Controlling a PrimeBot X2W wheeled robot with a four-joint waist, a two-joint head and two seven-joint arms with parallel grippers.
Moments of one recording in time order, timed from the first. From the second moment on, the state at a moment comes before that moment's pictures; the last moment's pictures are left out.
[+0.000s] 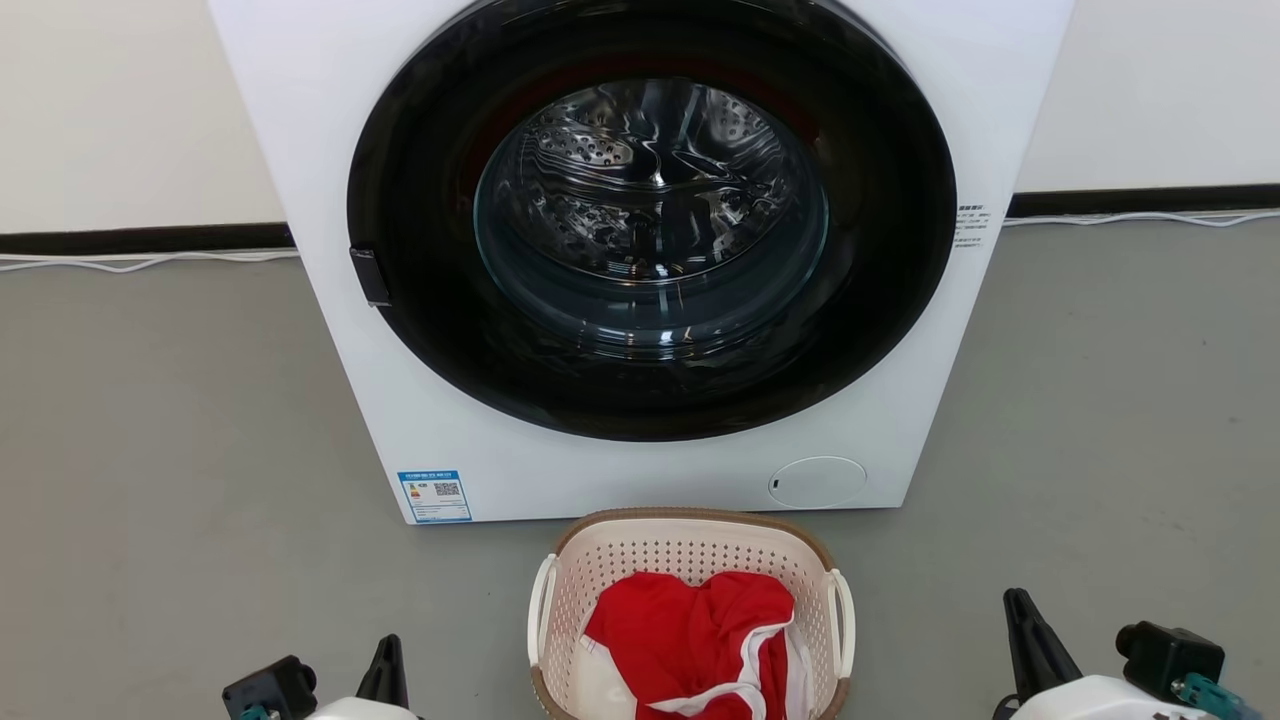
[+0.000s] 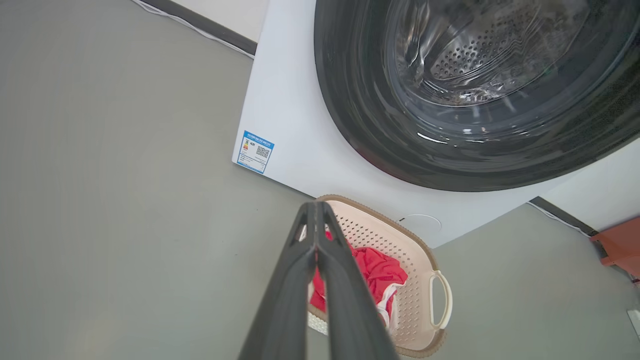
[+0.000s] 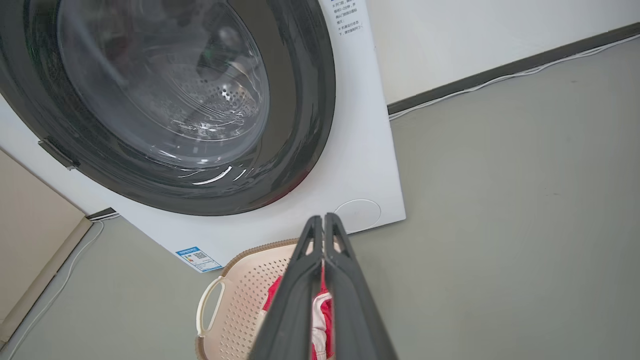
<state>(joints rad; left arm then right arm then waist) -0.03 0.07 -0.16 0.51 -0.63 0.11 -0.19 0.00 -0.04 -0.10 0.43 0.32 0.12 -0.10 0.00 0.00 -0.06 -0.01</state>
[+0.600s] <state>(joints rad) -0.03 0.07 -0.11 0.47 -0.81 0.07 -0.13 -0.01 -0.04 -0.10 0.40 0.55 0.12 -0.07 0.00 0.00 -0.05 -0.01</state>
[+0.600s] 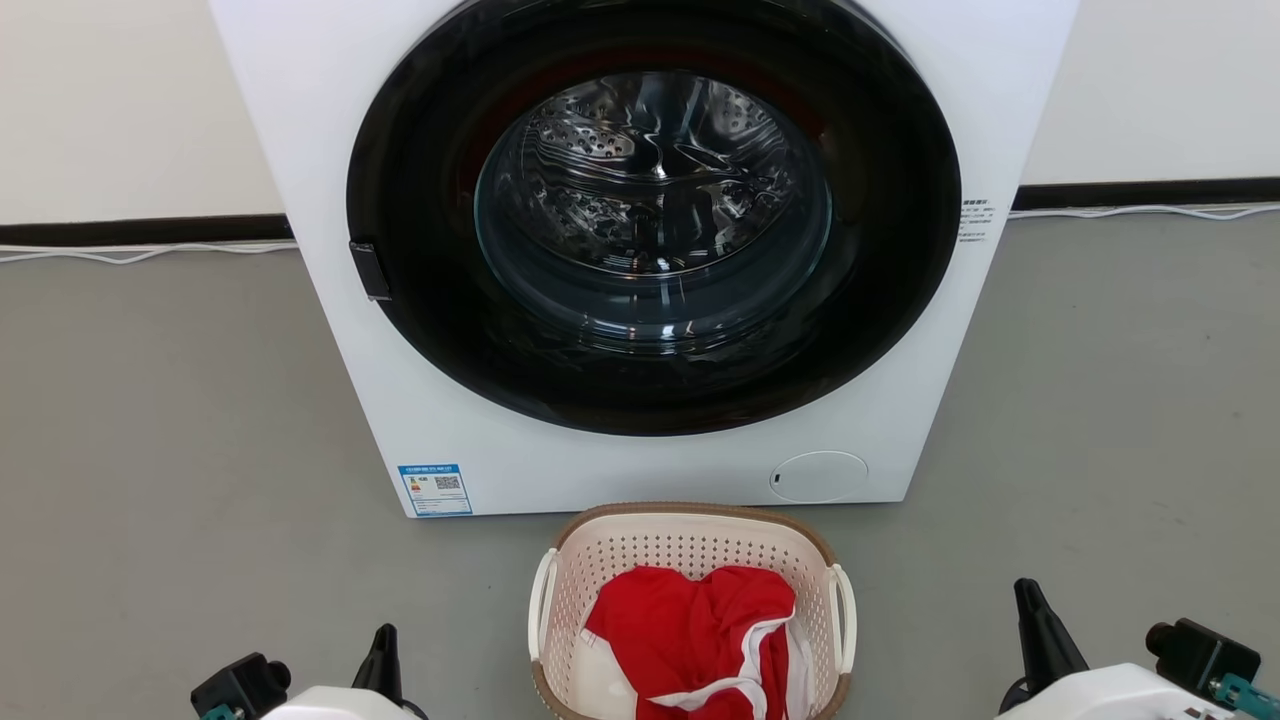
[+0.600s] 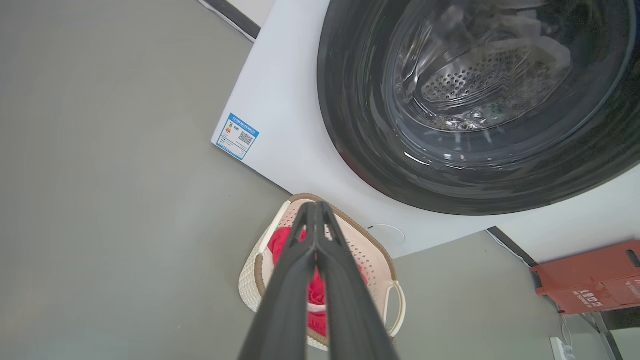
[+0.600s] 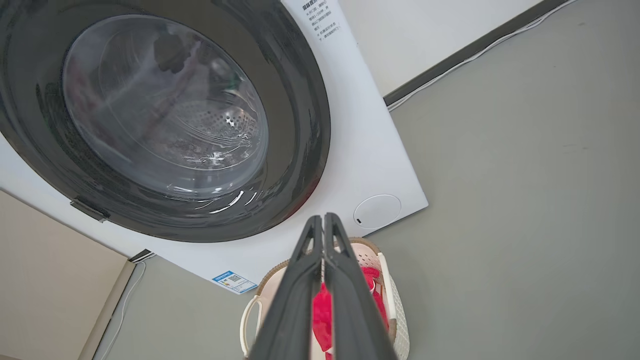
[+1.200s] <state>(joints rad) -0.03 0.06 -0.07 0.43 -0.97 0.03 -0.08 -0.02 -0.04 -0.11 0.37 0.77 0.12 -0.03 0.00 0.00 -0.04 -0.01</state>
